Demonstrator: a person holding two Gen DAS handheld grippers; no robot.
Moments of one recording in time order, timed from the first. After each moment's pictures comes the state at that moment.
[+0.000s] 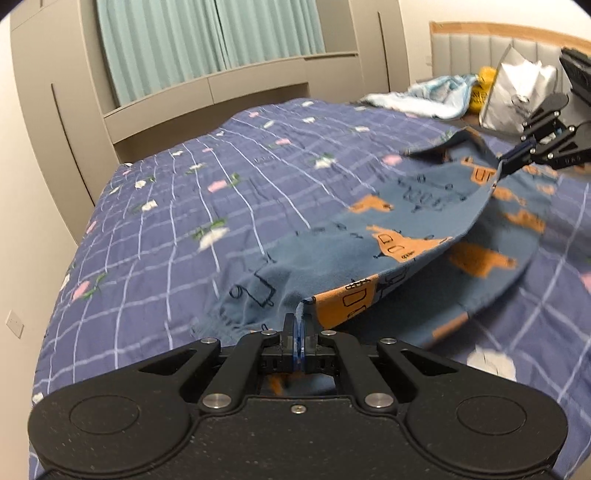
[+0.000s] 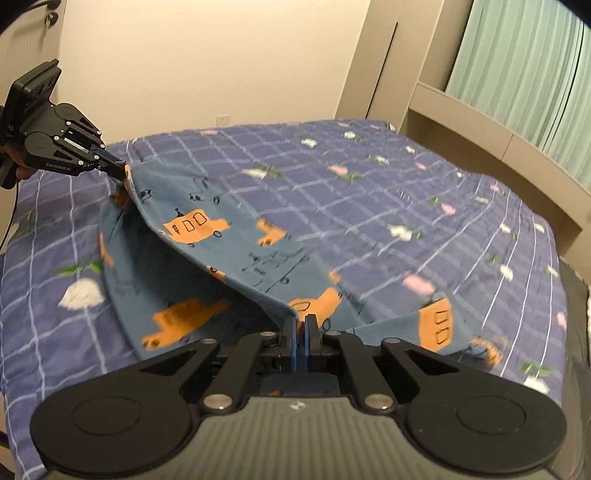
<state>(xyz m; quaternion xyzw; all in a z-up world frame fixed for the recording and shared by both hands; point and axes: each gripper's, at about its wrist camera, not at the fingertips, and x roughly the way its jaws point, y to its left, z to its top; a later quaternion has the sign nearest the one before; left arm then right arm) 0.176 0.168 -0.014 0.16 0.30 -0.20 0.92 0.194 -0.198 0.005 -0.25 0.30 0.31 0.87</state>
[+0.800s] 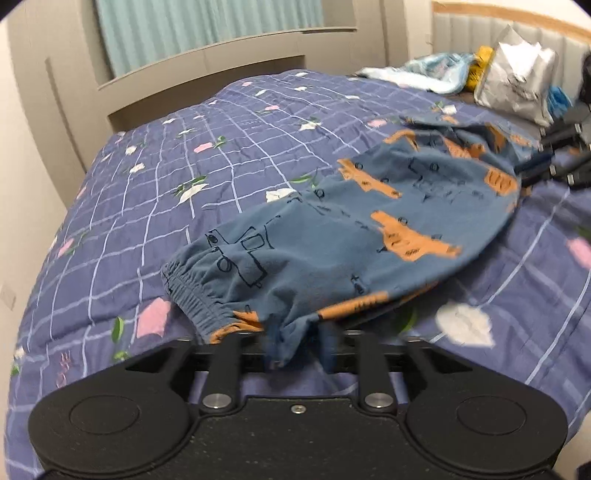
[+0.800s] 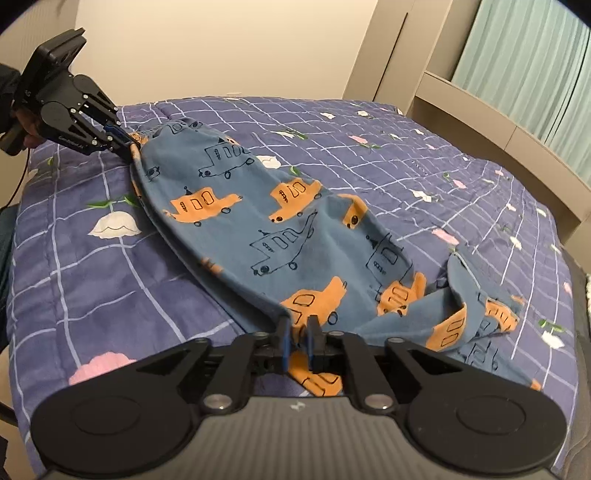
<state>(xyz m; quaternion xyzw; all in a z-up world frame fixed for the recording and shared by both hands) 0.152 0.159 -0.032 0.14 0.34 -0.19 0.91 0.140 -0.204 -0.035 -0.26 0.31 0.30 0.86</state>
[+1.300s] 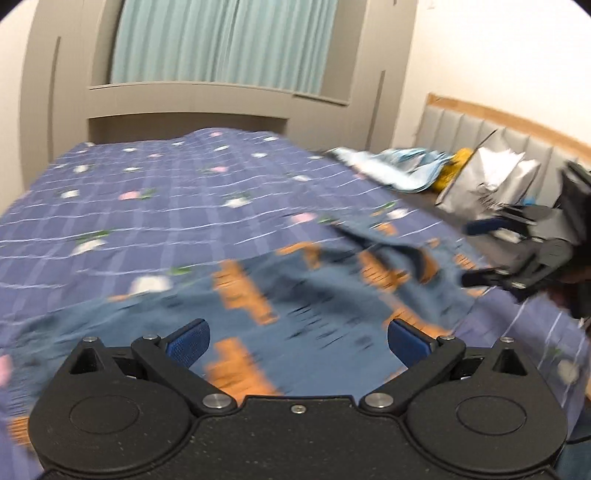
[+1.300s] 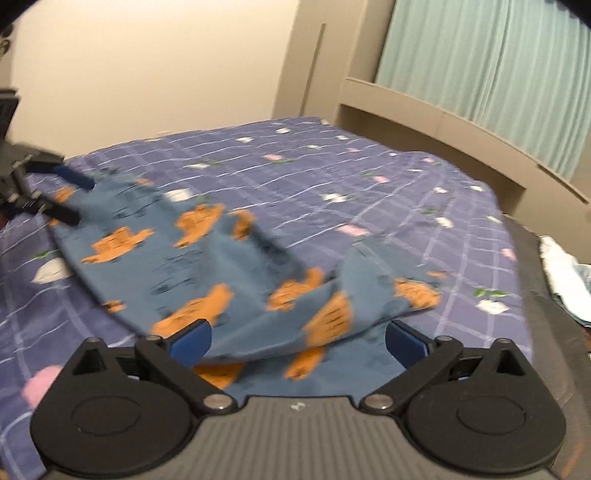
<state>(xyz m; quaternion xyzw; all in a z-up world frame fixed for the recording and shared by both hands) 0.174 0.035 -0.014 -0.01 0.27 -0.26 0.93 0.179 -0.277 -0.002 -0.19 0.28 0.22 0.91</state>
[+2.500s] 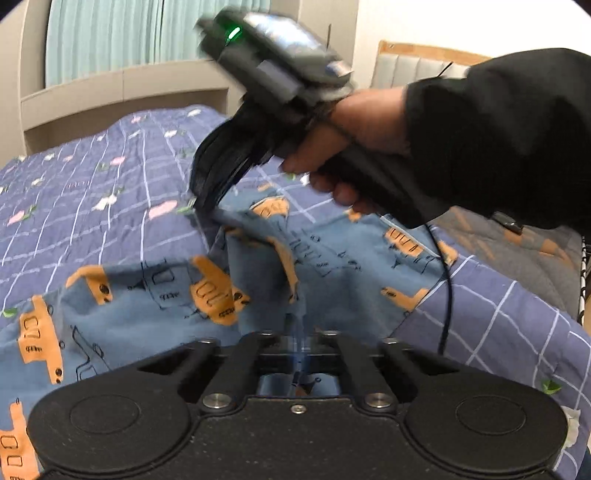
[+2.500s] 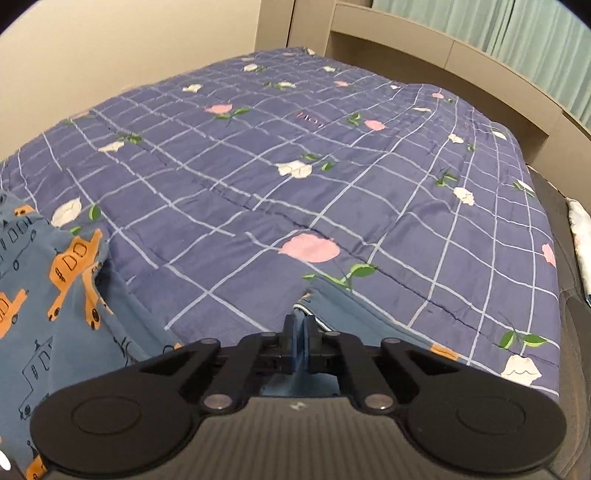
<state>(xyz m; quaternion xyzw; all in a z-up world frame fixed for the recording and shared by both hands) 0.207 -0.164 -0.039 0.05 0.31 -0.29 0.90 0.371 -0.248 -0.020 -0.19 0.40 0.20 0.88</state>
